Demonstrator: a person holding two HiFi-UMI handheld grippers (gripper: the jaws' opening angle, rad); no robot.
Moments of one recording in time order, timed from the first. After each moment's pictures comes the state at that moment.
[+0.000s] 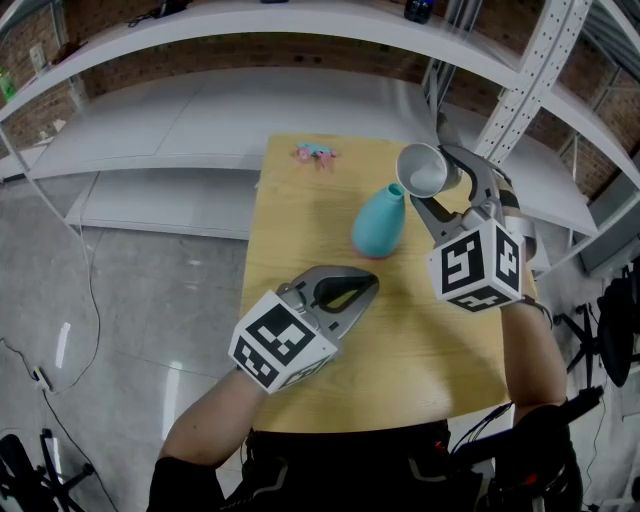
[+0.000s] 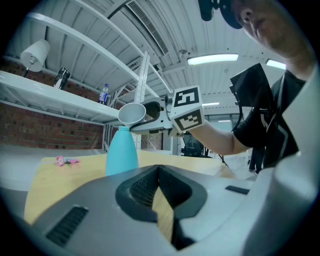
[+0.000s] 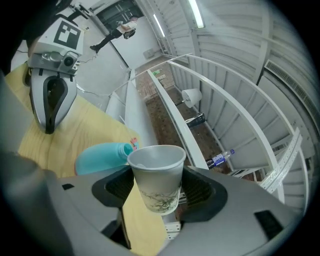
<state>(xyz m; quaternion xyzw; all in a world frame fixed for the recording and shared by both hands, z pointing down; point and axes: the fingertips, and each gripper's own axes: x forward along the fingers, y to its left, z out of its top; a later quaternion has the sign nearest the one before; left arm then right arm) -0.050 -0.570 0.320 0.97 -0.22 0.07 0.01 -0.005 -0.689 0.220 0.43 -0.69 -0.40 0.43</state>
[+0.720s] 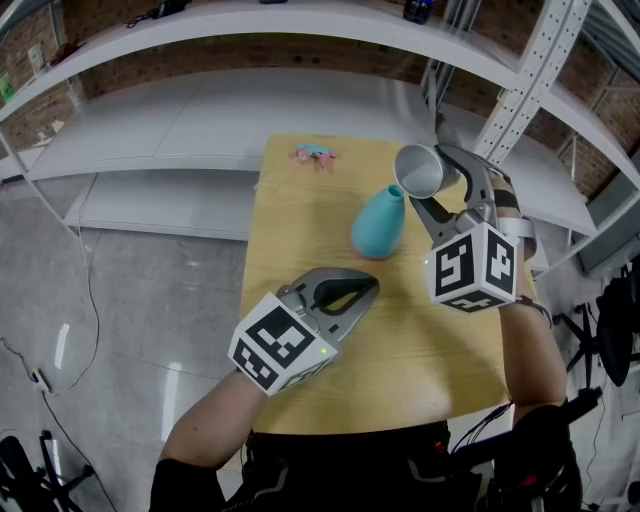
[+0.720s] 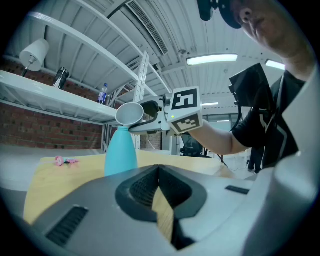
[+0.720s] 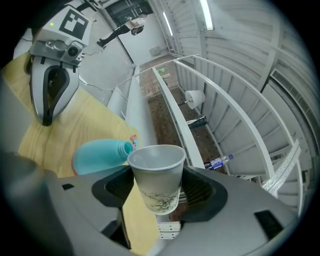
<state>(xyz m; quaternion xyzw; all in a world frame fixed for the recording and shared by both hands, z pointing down) -0.049 -0.569 0.319 0.97 -0.21 0.07 0.01 -0.007 -0.692 0.221 0.42 -0.67 -0.42 0.45</state>
